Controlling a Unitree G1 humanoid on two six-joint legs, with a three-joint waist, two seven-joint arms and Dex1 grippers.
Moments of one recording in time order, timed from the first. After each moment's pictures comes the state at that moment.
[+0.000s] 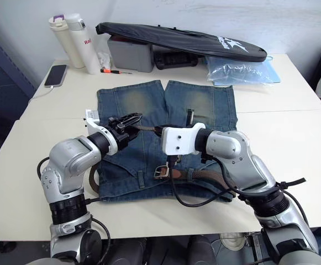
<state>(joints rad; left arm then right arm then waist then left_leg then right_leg) -0.50 0.02 0.37 -0.24 -1.96 0.84 1.13 -0.59 -0.58 0.32 -0.29 -0.16 0.06 0.80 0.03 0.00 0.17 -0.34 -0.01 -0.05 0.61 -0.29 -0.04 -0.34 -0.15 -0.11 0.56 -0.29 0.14</state>
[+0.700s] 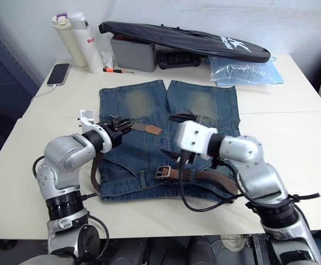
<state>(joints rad) -0.54 0.08 0.45 -0.14 -1.96 0.86 1.12 -0.48 -0.62 0.11 -0.40 0.10 0.40 0.86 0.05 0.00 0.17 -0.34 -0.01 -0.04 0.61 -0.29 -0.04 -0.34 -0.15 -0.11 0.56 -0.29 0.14</state>
